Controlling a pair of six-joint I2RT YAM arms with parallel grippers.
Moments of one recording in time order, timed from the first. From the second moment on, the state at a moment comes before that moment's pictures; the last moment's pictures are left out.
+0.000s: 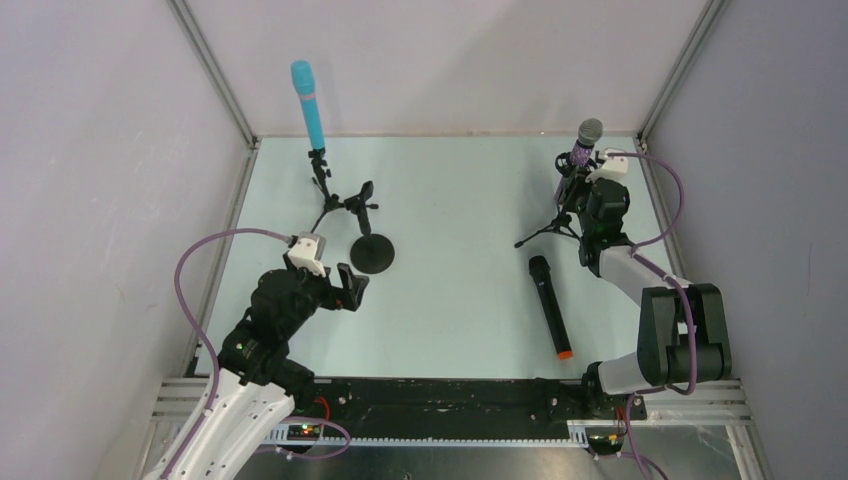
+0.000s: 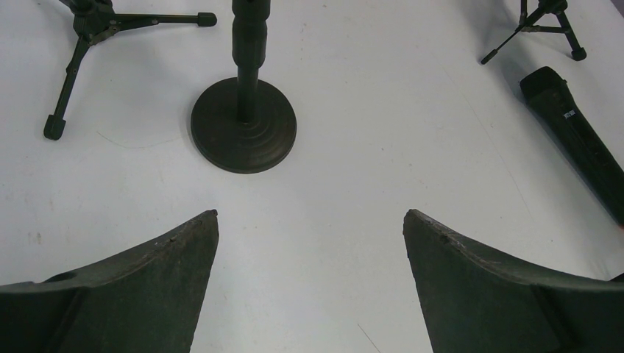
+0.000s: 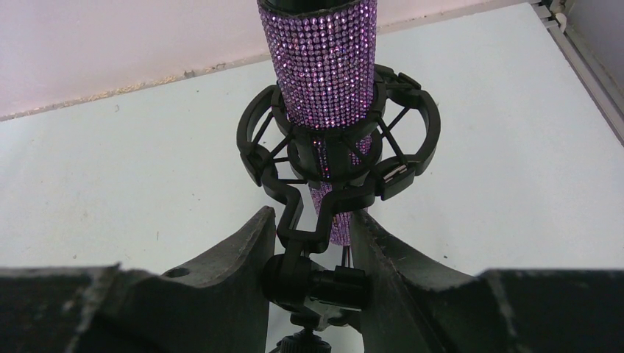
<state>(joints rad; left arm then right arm) -0.43 0.41 0.50 -0.44 0.01 -0.24 0.06 1.43 0.73 0.53 0.11 0.22</state>
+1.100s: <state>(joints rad) -0.43 0.41 0.50 -0.44 0.01 -0.24 0.06 1.16 0.68 0.36 0.06 0.40</state>
